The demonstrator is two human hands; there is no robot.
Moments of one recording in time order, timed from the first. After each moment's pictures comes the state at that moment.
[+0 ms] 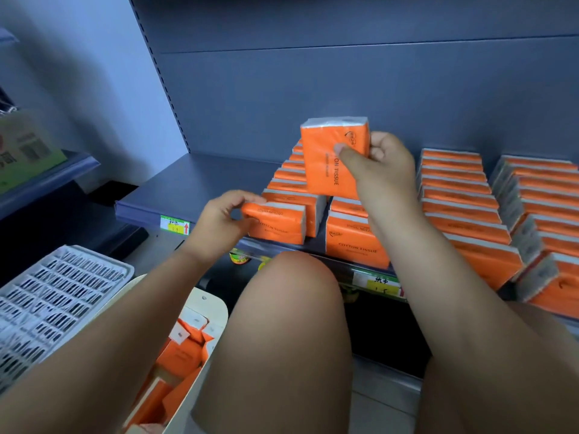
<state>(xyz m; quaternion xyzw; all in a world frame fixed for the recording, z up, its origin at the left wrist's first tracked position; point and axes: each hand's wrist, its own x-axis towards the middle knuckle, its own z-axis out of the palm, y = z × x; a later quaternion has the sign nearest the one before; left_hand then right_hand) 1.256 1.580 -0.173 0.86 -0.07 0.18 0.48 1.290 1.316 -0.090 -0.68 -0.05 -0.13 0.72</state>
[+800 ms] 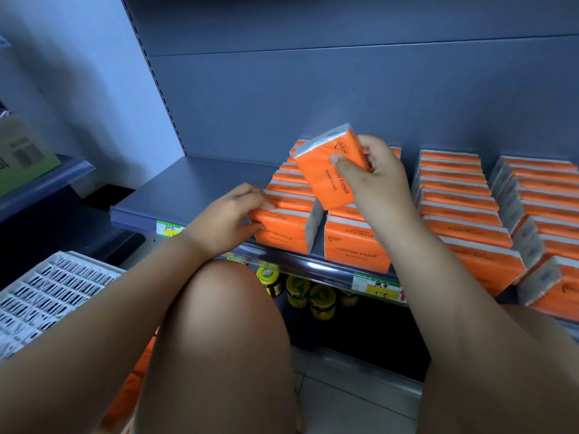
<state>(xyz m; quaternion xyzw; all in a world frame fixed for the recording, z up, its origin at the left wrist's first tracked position) 1.281 1.587 -0.157 0.93 -0.24 0.16 0.23 1.298 1.311 -0.099 -0.74 -0.09 -0.11 0.66</state>
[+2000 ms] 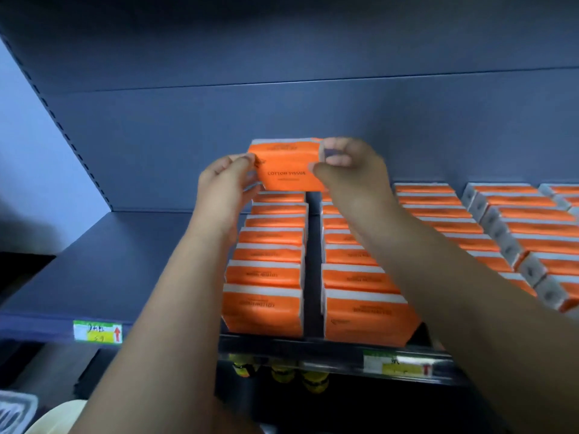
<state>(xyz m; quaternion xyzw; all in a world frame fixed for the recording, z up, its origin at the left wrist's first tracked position) 1.417 1.517 -0.081 0.64 0.01 0.12 0.76 1.406 1.339 -0.073 -0.77 0.01 -0.21 0.61</state>
